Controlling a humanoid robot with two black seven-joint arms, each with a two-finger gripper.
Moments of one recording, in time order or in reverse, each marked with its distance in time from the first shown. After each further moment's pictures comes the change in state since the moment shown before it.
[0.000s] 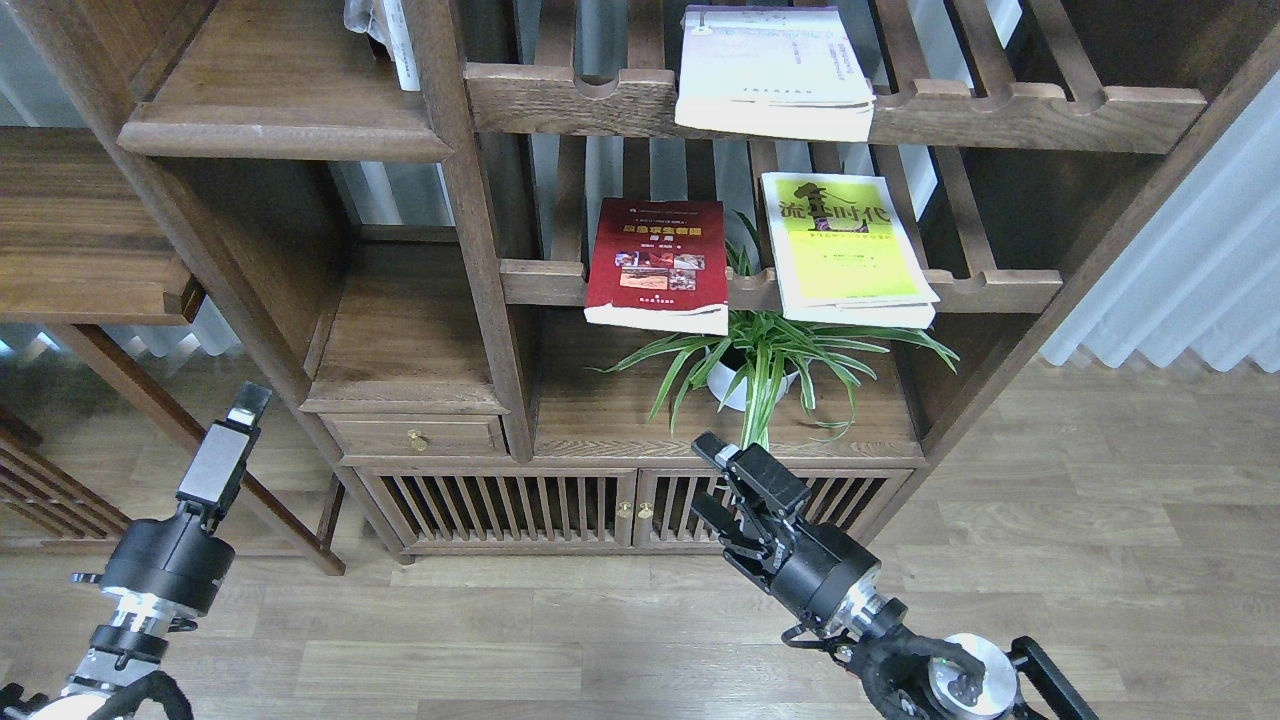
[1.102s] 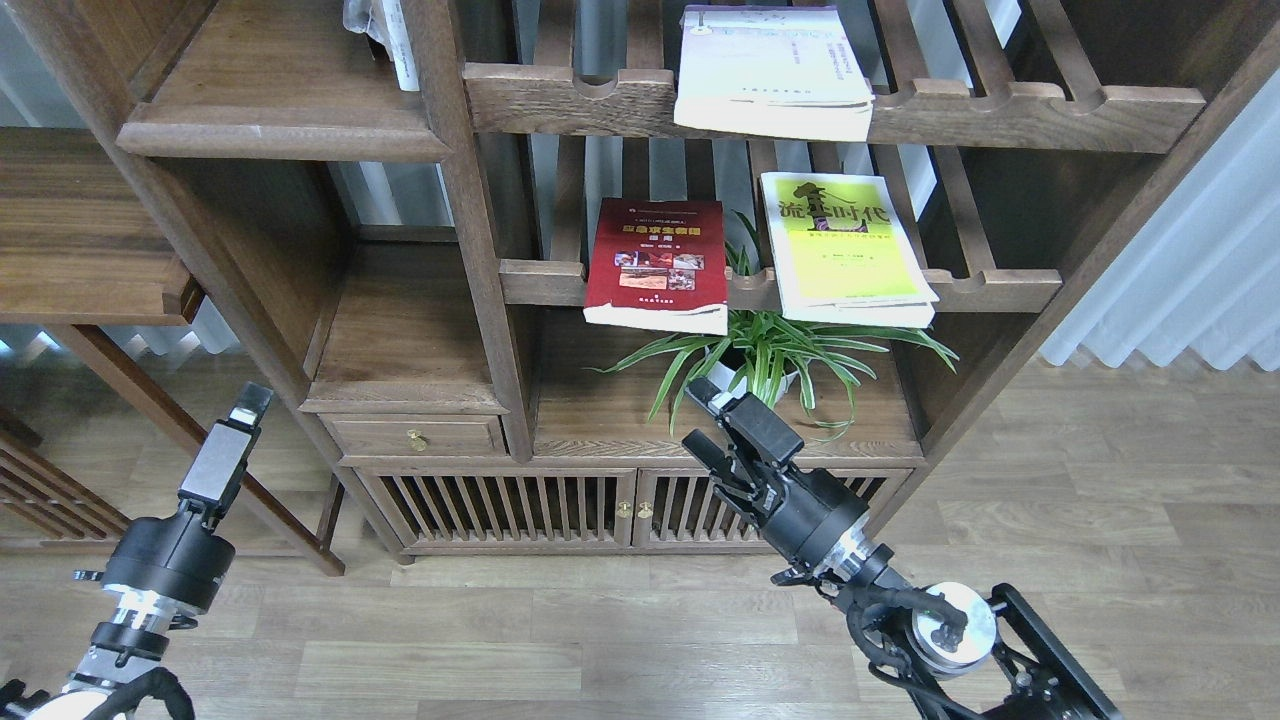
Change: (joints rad) left arm -0.013 -0.021 -0.014 0.067 -0.003 0.000 -0.003; right arm 0.154 0.000 -0.022 -0.167 0.021 0.240 0.000
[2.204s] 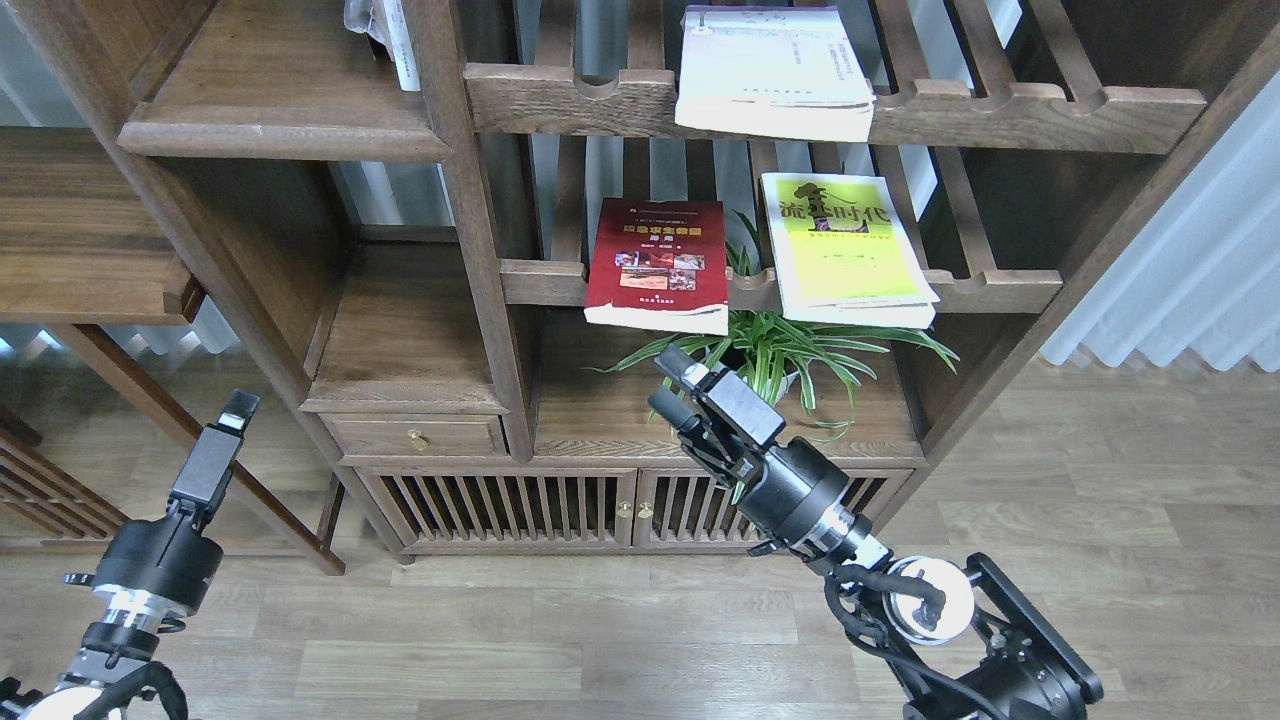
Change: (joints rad) left arm -0.035 -0.003 0.001 0.036 -0.004 0.000 0.000; right arm 0.061 0.000 -0.048 -0.004 0.005 0.114 0.011
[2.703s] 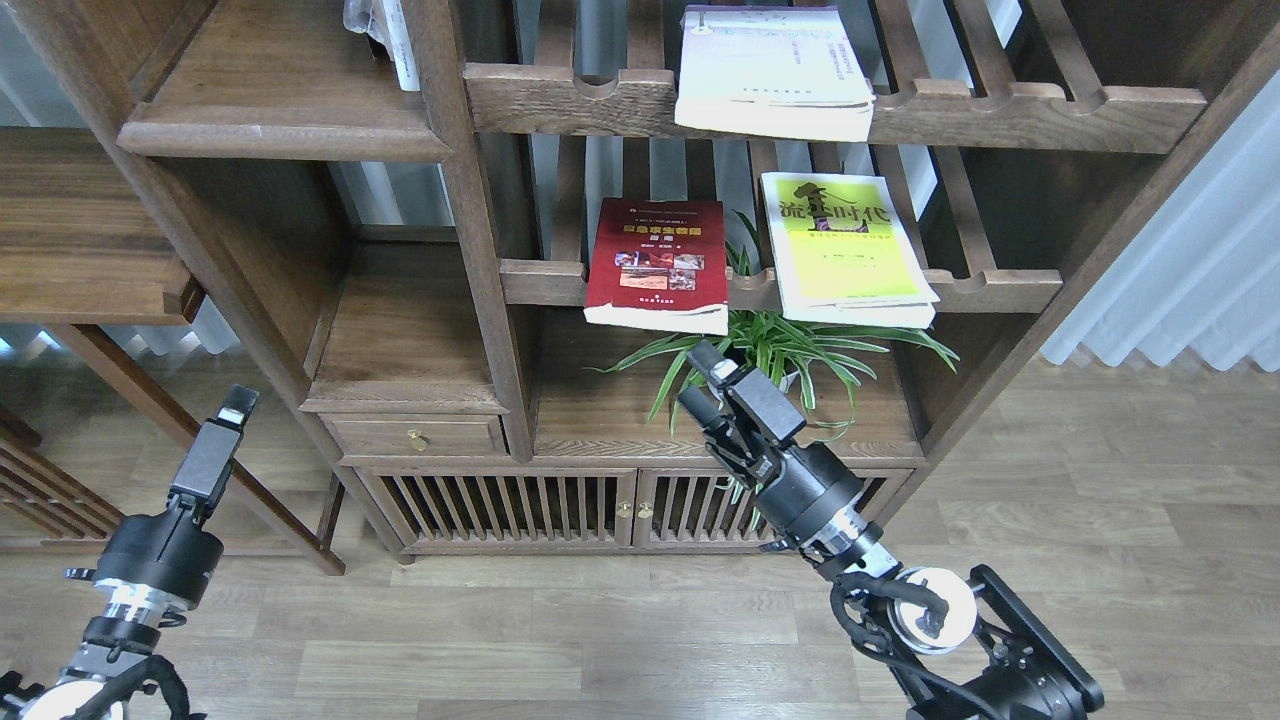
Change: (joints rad) left arm -0.006 0.000 -0.003 0.012 -0.002 0.000 -0.001; right arm -0.002 0.000 0.009 -0.092 0.038 -0.012 0.170
